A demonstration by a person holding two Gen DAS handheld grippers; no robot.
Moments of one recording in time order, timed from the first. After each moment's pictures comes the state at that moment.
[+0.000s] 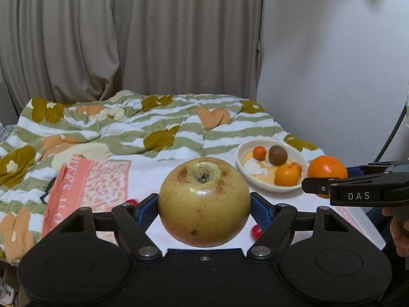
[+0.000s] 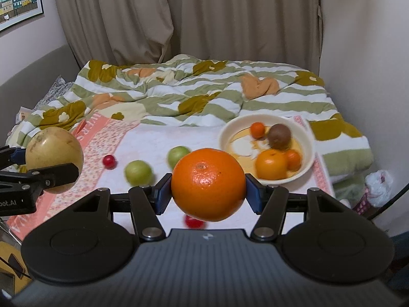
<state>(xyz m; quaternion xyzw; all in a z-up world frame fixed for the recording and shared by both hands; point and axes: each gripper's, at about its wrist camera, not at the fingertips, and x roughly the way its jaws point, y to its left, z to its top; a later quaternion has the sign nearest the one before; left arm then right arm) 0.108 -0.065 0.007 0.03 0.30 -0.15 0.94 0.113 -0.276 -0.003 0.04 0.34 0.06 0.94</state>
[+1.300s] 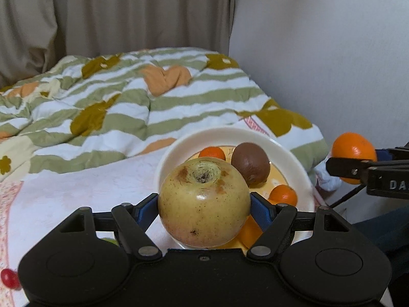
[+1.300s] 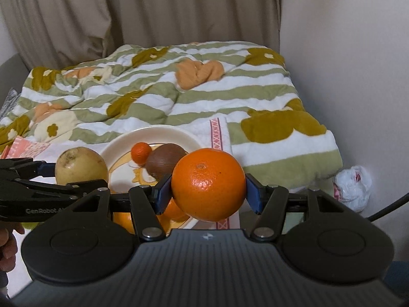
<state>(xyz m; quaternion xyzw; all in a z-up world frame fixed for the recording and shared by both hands) 0.306 -0.236 -0.085 0.06 0.42 -0.21 0.88 0.256 -0.444 -0.055 0.07 0.39 -0.01 0.92</state>
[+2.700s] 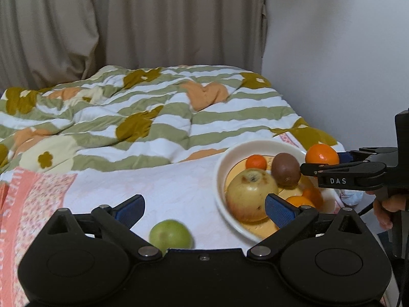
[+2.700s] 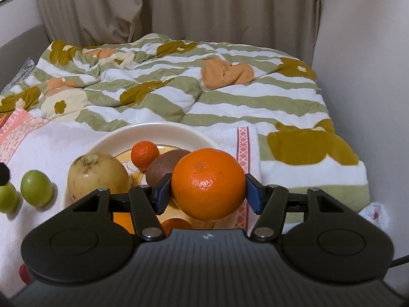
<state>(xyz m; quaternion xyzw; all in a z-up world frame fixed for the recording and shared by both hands) 0.266 -0.182 -0.047 0.05 0.38 -0.13 0.92 0.307 -0.422 -0.103 0.00 0.37 0.06 0.93</state>
